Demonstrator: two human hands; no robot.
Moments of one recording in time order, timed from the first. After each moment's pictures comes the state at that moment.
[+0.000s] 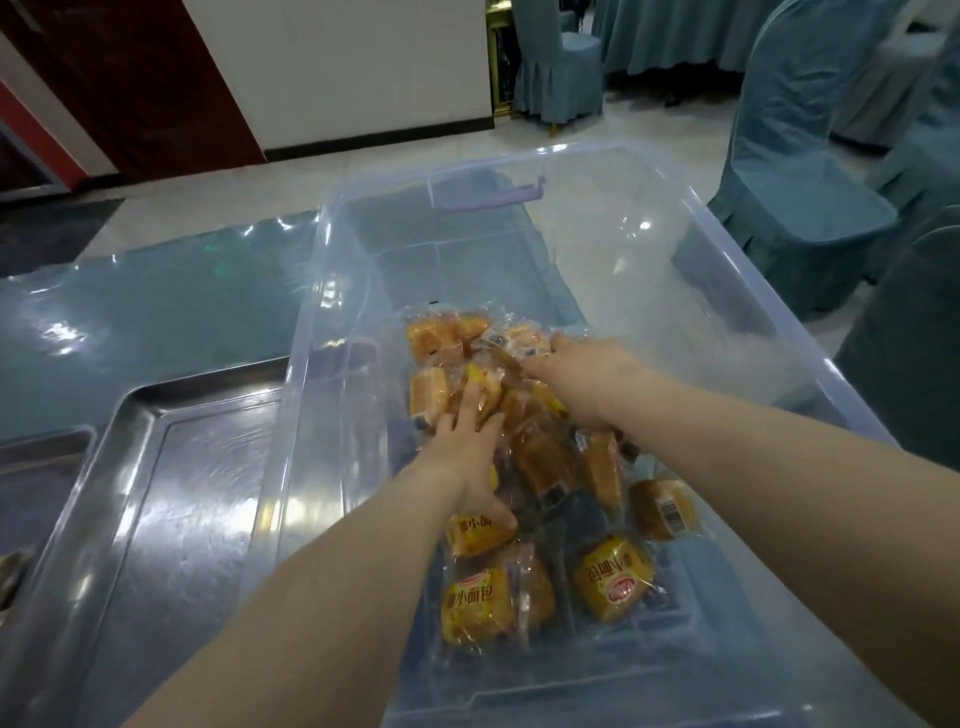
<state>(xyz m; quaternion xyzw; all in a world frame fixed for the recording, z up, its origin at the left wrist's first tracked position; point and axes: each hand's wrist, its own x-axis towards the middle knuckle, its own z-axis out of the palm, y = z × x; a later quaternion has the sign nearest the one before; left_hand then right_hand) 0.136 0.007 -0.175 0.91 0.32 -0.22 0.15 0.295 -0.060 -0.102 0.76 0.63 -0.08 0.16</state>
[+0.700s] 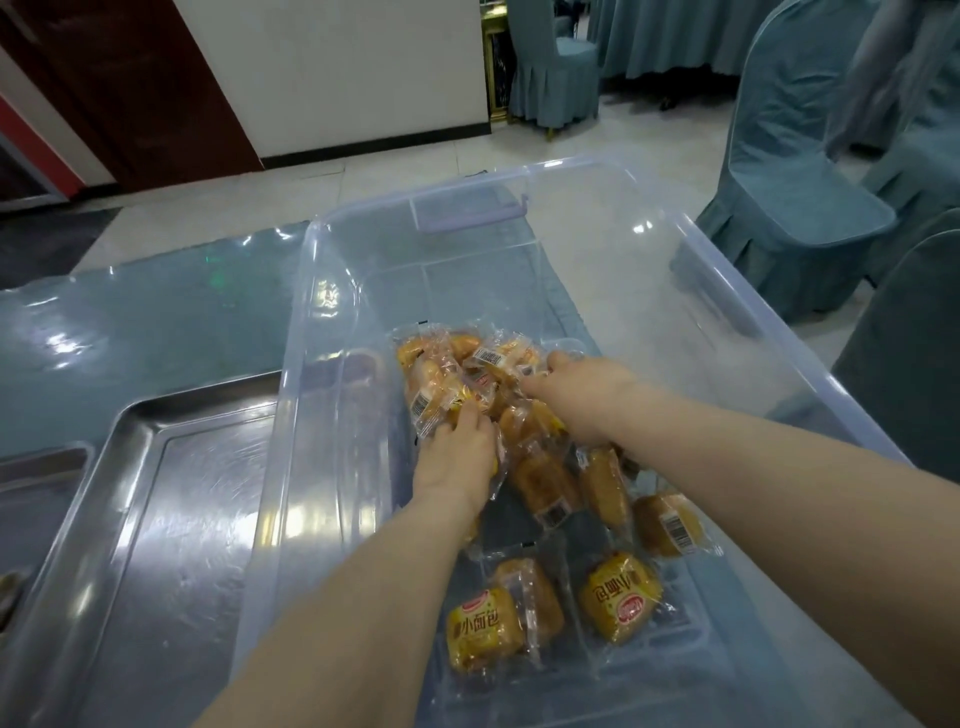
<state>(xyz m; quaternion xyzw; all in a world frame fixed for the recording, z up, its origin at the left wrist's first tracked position) 0.142 0.002 -0.176 0.93 0.37 -0.05 0.05 0.297 -0.052 -0.118 0.76 0.62 -0.11 0.17</state>
